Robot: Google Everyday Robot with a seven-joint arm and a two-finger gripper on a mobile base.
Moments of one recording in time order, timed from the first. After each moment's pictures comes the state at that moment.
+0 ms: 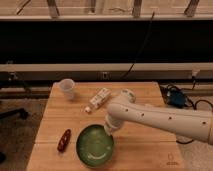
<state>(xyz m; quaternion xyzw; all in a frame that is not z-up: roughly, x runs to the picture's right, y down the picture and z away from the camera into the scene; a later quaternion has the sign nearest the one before) 0.037 0.230 0.742 -0.08 -0.34 -0.83 0.44</state>
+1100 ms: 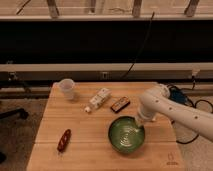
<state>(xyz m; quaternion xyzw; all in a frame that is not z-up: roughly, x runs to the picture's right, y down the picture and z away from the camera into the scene) 0.201 0.188 0.800 -0.15 -0.29 -0.80 0.51</state>
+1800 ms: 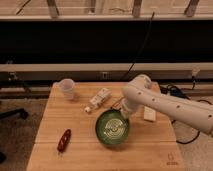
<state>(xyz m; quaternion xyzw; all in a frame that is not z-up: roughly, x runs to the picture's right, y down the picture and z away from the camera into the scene) 0.101 0.158 0.790 -0.12 -0.29 -0.82 0.48</state>
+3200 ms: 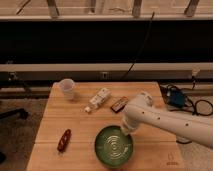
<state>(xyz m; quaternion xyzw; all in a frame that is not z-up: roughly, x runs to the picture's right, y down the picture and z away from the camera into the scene) 0.136 0.228 0.769 -0.10 -0.31 -0.84 0.42</state>
